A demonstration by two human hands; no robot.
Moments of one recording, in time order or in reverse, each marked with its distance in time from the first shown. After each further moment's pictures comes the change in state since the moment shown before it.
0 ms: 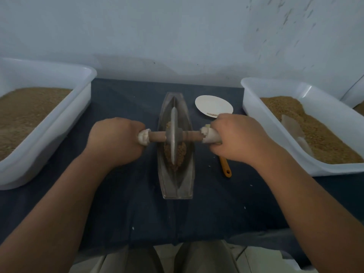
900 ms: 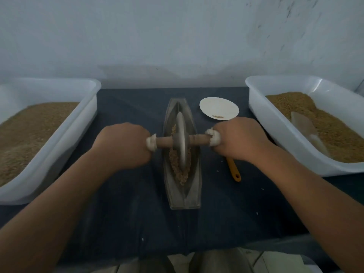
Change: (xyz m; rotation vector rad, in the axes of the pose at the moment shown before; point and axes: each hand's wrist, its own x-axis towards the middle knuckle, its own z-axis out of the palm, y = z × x) left_hand 0.024 -0.009 -0.003 0.115 -0.308 0.035; right_hand 0.028 0.015 0.037 -0.048 -0.035 0.088
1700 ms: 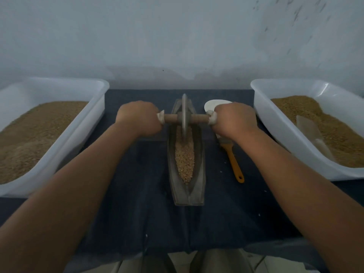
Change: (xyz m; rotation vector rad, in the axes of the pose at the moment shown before) left_hand 0.077 -0.002 -0.006 -0.033 0.055 -0.107; right_hand 0.061 0.000 0.007 0.078 0.208 0.144
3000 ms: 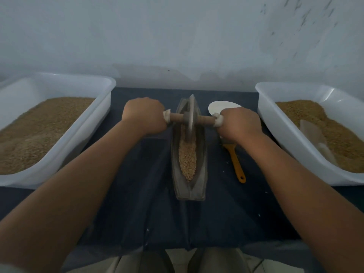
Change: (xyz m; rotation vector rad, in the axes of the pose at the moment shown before) left_hand -0.004 0.004 -0.003 0.075 0.118 0.027; right_hand -0.001 0.004 0.004 -0.015 -0.128 0.059
